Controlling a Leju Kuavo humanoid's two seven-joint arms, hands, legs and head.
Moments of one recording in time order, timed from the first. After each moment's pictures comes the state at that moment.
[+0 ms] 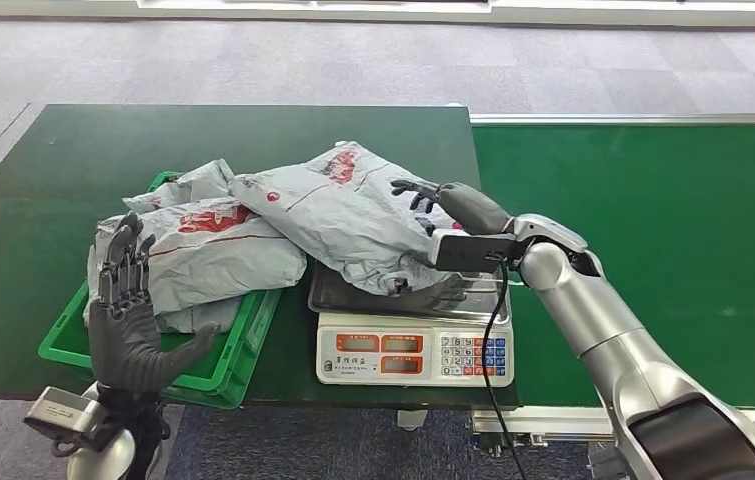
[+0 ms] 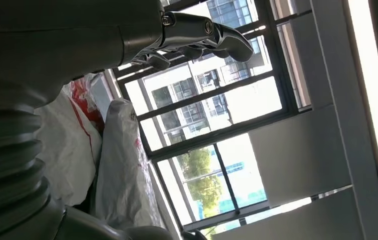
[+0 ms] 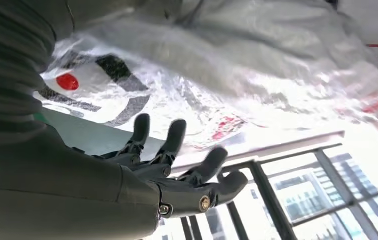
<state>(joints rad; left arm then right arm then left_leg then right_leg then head) -0.03 -0.07 -0.11 -1.65 -0.15 0.08 -0.61 -0.72 -0.19 0.61 -0.90 0.53 0.40 -0.60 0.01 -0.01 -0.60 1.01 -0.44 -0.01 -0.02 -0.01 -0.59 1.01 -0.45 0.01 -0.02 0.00</state>
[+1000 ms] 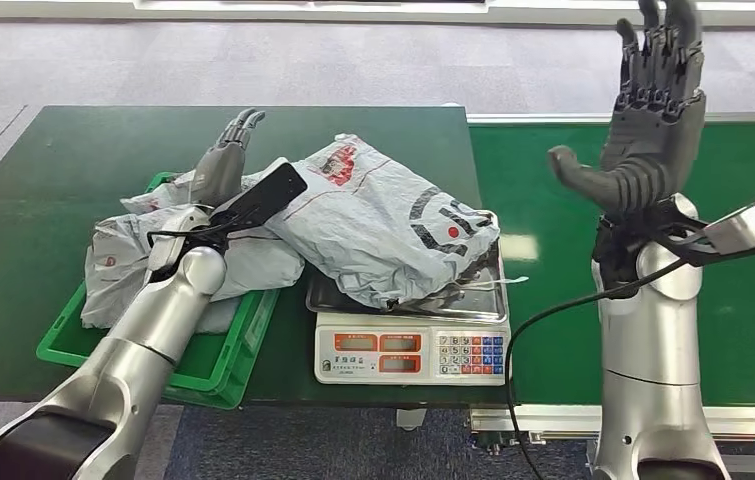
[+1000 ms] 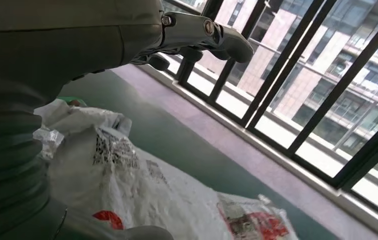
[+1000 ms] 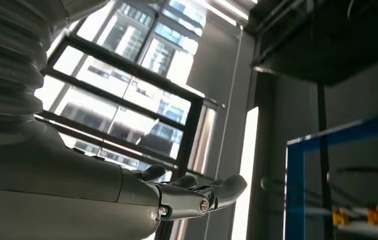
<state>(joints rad) -0.84 -0.13 -0.26 -0.65 -0.77 0.30 -0.09 -0.56 -0.05 0.10 -1.47 -0.08 0.39 -0.65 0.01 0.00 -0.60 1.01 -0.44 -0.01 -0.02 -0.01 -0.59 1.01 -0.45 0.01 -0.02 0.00</state>
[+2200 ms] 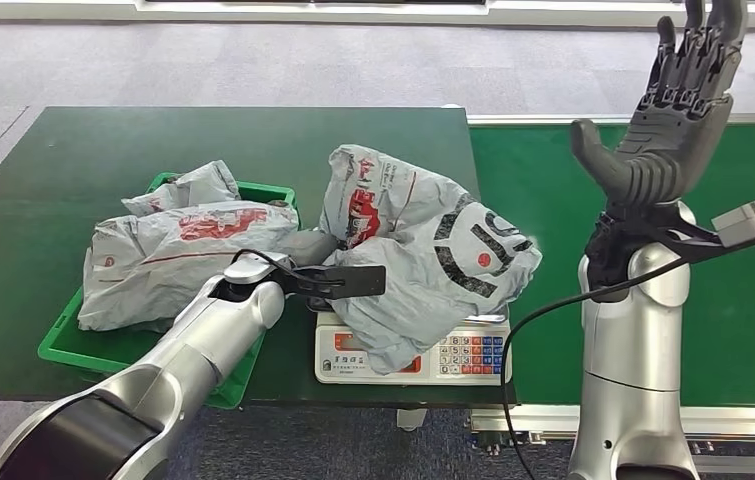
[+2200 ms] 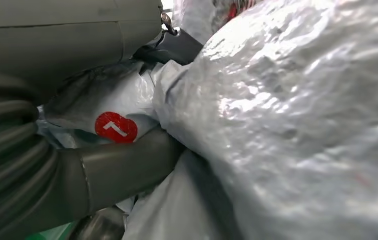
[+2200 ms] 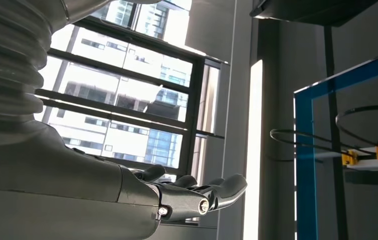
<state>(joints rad) -0.89 -0.26 -0.46 -0.33 -0.98 -0.15 -0.04 -0.55 0.04 0.04 -1.49 -0.07 0.25 -0.62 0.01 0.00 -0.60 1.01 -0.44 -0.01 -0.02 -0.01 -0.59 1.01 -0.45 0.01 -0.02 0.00</state>
